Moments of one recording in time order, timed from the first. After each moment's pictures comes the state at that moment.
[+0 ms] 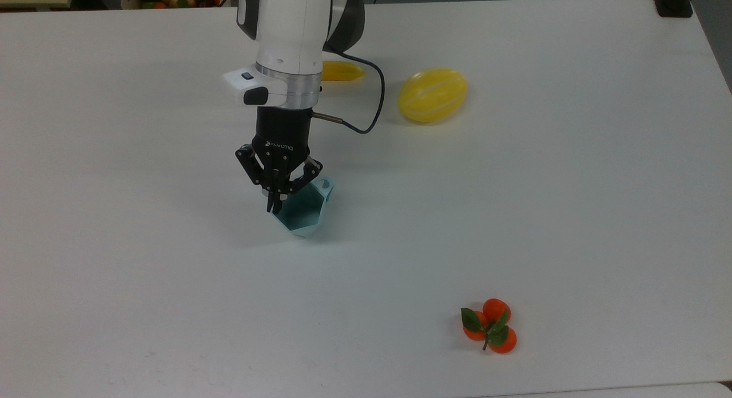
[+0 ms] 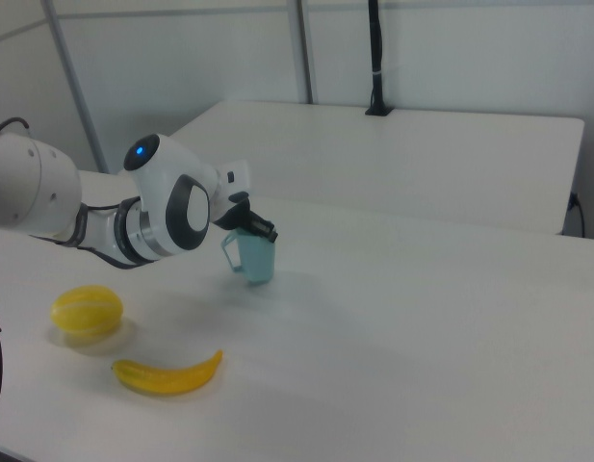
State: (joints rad) arm 0.14 0.39 -0.16 -1.91 -0.40 2.94 0.59
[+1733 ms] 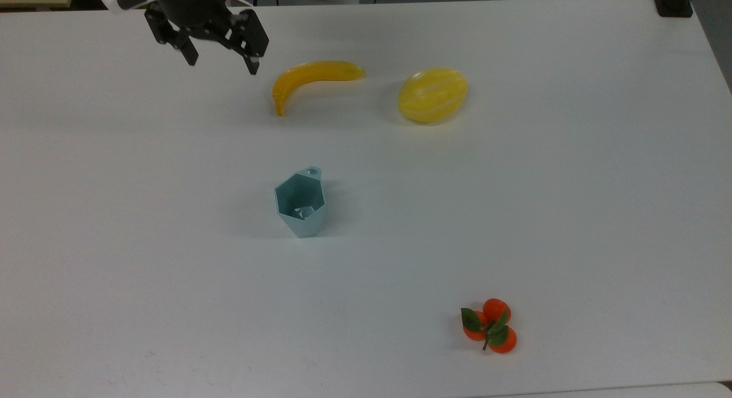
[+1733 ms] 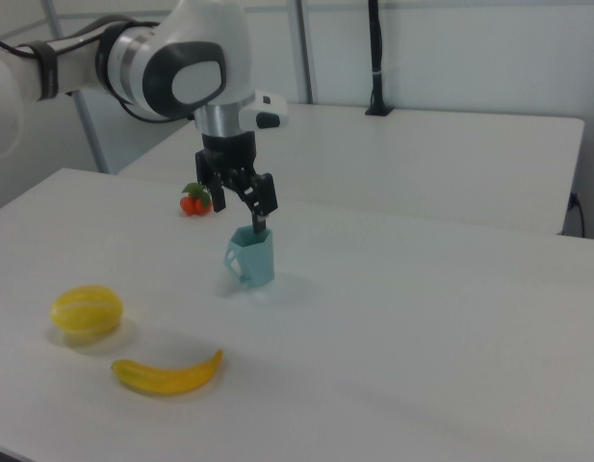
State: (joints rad) arm 0.08 0.19 -0.26 -1.55 0.13 1.73 -0.02
